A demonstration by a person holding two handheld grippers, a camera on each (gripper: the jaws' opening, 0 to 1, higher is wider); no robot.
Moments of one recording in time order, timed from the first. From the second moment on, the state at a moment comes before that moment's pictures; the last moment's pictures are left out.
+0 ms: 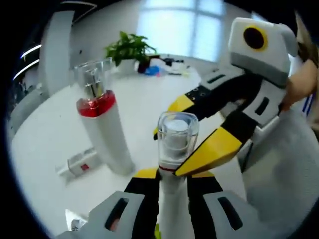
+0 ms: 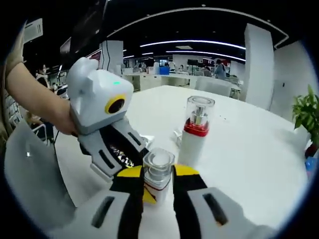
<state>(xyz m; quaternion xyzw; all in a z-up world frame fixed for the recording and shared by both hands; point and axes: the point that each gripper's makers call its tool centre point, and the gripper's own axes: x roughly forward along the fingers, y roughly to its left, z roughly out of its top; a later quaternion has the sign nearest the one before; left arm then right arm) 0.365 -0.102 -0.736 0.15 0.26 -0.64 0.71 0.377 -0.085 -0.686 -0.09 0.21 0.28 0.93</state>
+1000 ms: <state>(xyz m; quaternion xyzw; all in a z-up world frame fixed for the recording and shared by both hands) 0.400 -0.116 -0.737 0.17 0.23 -0.64 0.71 0.410 -0.099 -0.683 -0.10 0.17 0.27 0.94</state>
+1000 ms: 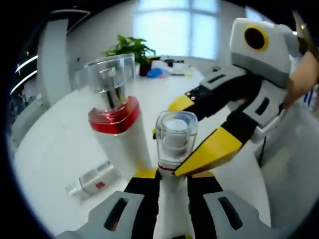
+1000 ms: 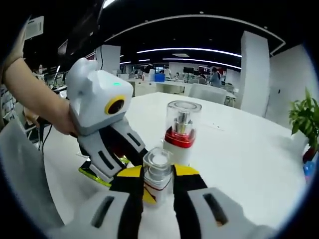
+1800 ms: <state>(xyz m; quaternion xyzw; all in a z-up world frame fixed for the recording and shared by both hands) 0.399 -0.107 -0.737 0.17 0.26 -0.62 0.72 0.414 -0.096 -0.686 -0.11 0.18 0.28 0.94</state>
